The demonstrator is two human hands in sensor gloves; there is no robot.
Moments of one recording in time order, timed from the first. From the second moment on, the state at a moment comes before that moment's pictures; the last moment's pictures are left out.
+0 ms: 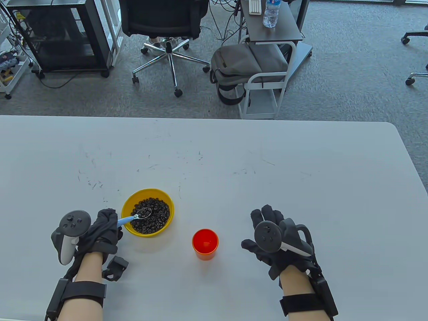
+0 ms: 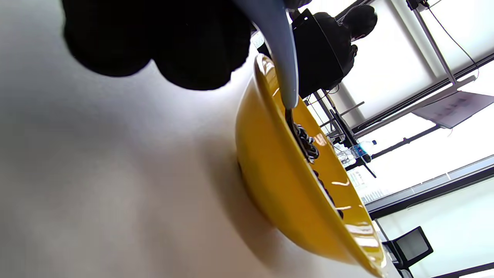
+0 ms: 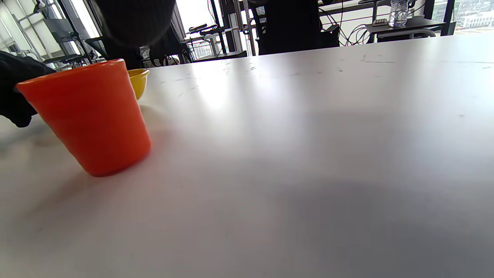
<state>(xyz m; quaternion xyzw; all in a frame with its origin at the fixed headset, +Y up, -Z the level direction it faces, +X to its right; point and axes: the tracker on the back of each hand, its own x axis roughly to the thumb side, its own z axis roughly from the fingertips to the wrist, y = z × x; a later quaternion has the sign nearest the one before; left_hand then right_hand) -0.355 -0.762 -0.290 -0.07 0.10 0.47 0.87 0.126 -0.708 -0.271 0.20 0.12 0.97 0.08</state>
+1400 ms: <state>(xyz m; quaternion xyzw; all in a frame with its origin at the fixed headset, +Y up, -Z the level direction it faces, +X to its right) -0.209 -0.712 -0.268 -0.09 -0.29 0.39 0.87 0.126 -0.705 -0.269 0.21 0.11 0.97 0.09</state>
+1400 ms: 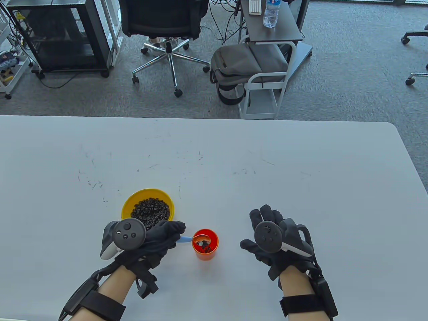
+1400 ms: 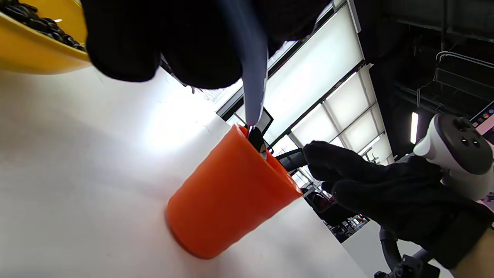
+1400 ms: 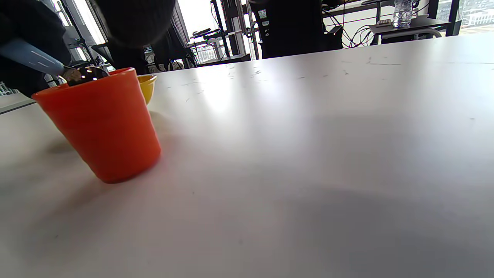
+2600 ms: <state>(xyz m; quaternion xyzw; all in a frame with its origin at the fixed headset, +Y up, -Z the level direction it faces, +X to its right) -0.339 -0.737 -0.290 0.04 -0.01 0.35 0.93 0.127 -0.702 -0.269 0.21 0.11 0.97 0.09</state>
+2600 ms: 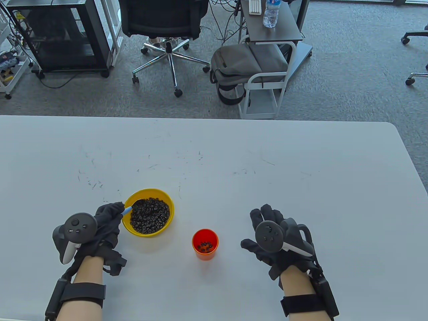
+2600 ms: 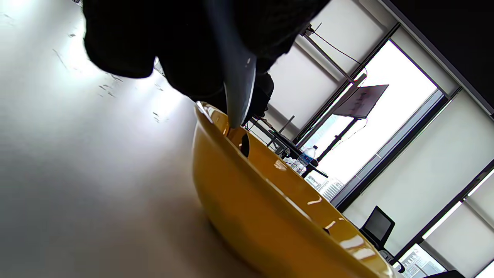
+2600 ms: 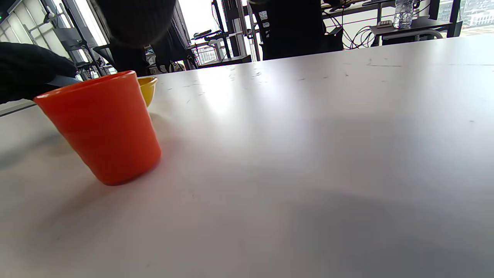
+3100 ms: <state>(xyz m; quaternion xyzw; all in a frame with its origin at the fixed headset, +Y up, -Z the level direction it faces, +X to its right) -0.358 -0.748 -0.291 -0.06 0.08 0.48 0.87 0.126 -0.703 -0.269 0.21 0.12 0.97 0.09</state>
